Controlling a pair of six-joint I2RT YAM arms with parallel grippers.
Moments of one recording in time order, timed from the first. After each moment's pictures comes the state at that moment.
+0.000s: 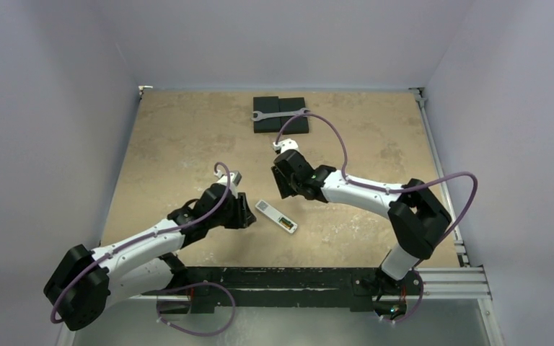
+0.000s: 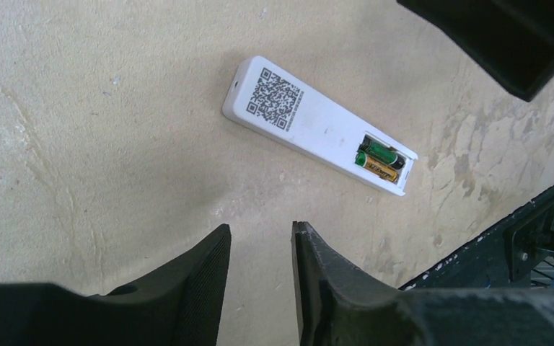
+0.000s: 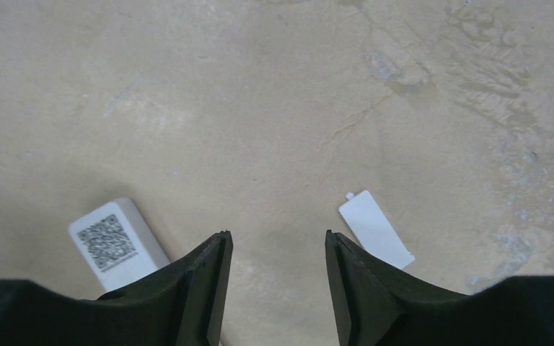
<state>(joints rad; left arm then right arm) -0.73 1.01 0.42 -0.15 0.01 -0.69 0.87 1.65 1.09 -0.32 0.35 0.36</state>
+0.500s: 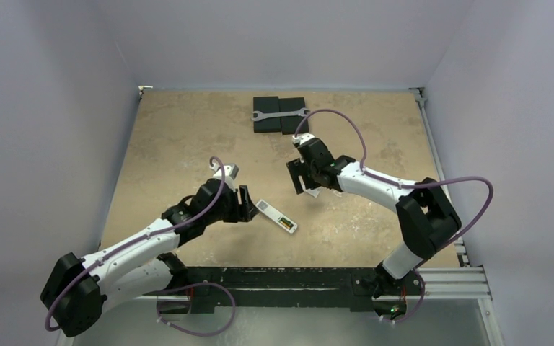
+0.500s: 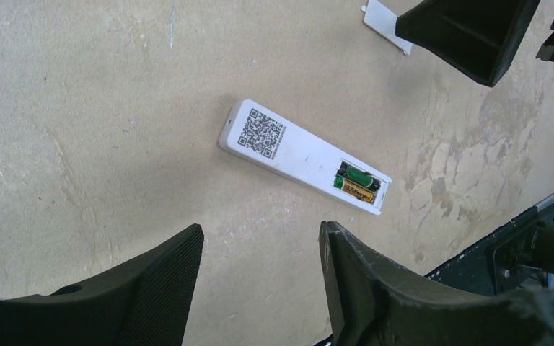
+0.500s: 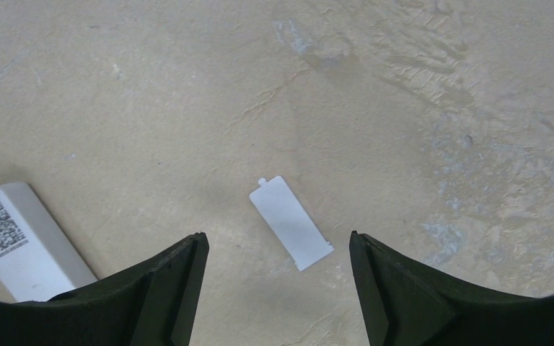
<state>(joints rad) -0.72 0.95 0.49 -0.21 -0.03 -0.66 0.69 1.61 1.04 -0.37 0.21 0.22</state>
